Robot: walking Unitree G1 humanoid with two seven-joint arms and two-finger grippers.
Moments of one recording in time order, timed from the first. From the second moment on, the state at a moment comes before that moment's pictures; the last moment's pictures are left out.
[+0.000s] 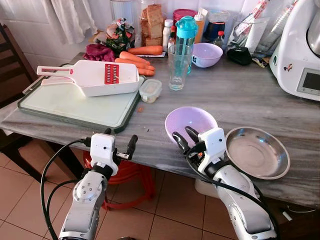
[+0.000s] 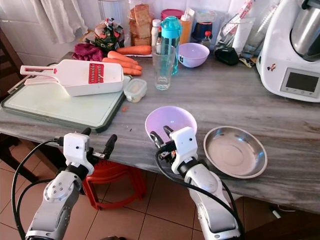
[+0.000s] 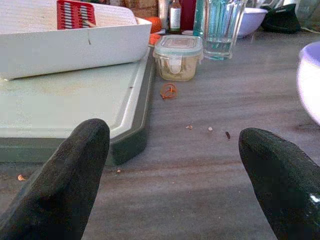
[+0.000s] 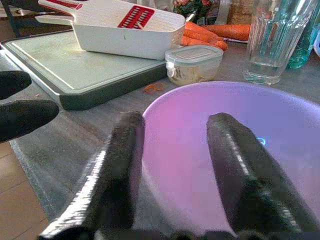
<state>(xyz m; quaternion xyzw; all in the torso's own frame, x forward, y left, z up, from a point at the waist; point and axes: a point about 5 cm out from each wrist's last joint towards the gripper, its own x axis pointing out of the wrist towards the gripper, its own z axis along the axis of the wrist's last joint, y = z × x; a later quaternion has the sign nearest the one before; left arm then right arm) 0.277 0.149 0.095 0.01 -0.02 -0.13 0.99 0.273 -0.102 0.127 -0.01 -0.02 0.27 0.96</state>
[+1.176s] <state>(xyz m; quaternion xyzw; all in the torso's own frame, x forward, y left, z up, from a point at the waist) 0.274 0.165 0.092 -0.01 -0.01 -0.12 0.99 0.254 -0.085 0.133 0.03 0.03 0.44 0.90</state>
